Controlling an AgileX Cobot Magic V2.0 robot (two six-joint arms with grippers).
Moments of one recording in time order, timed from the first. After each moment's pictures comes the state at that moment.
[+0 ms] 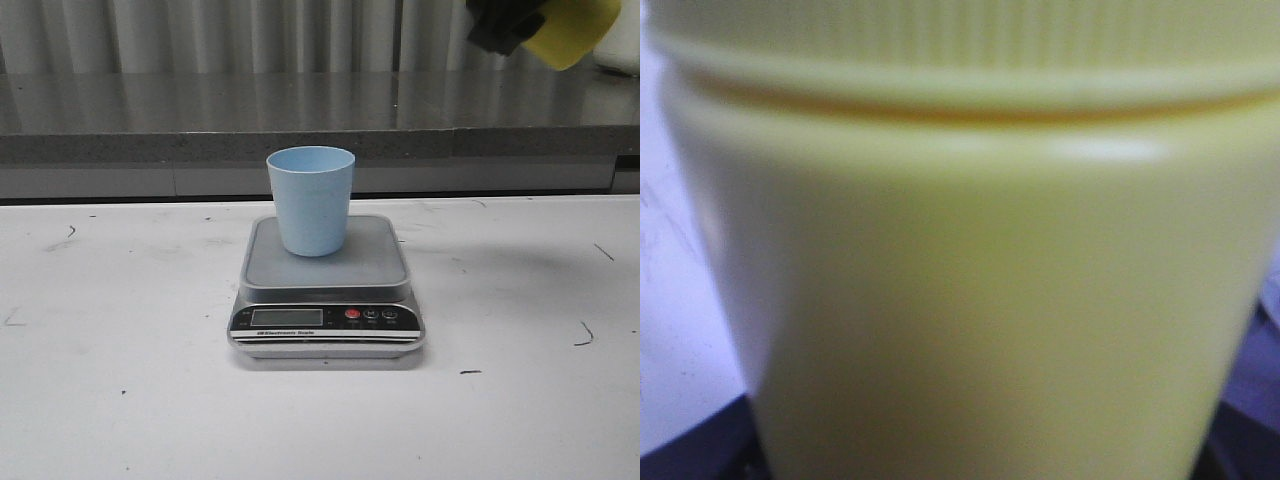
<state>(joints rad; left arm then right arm) -0.38 0.67 -0.85 -0.02 0.91 -0.06 0.41 1.56 -1.26 -0.93 0.48 0.27</state>
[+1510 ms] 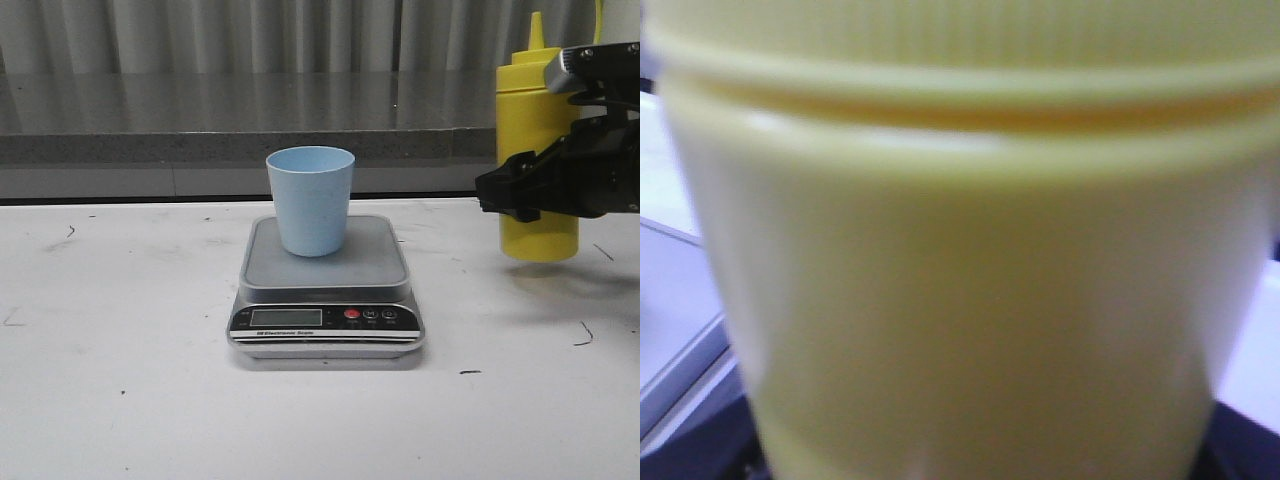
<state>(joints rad) -0.38 0.67 -0.85 -0.02 0.90 -0.06 0.05 1.86 -0.70 -0.37 -0.87 0.18</state>
